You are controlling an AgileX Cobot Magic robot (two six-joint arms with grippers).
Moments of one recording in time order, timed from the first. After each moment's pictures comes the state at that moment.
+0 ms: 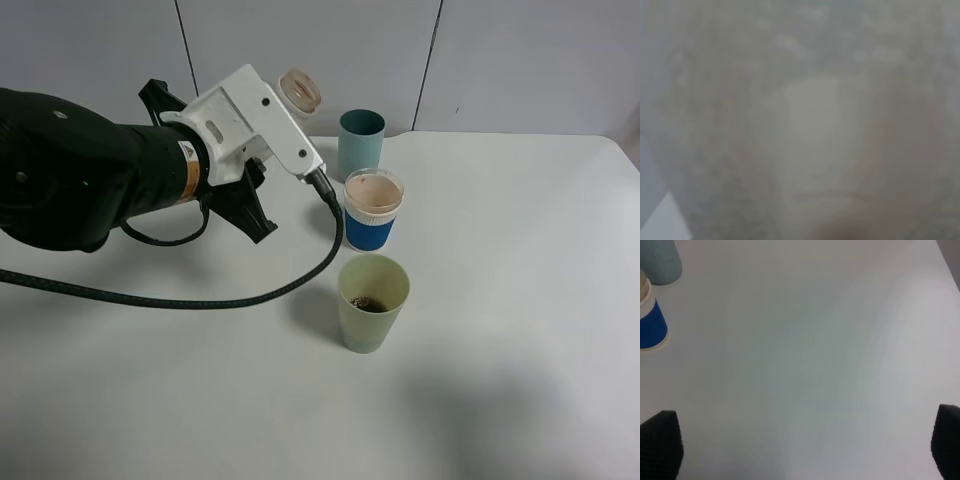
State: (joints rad) left arm -0.85 1.56 -0.76 1.62 0.41 -1.27; right arm -0.01 0.00 -0.50 0.00 1.07 -0.03
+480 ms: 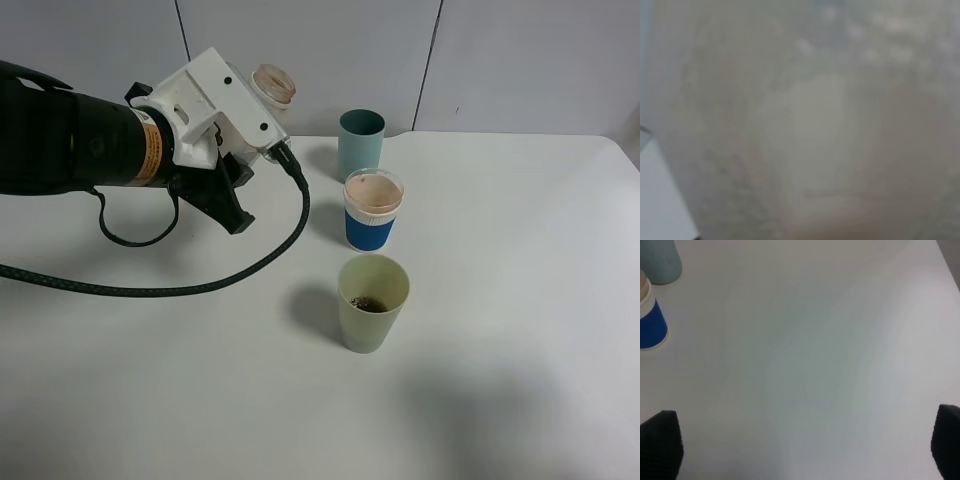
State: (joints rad) left arm -0.67 1.51 -0.76 1.27 0.09 -0.87; right arm -0.01 0.00 -0.50 0.00 1.07 -0.03
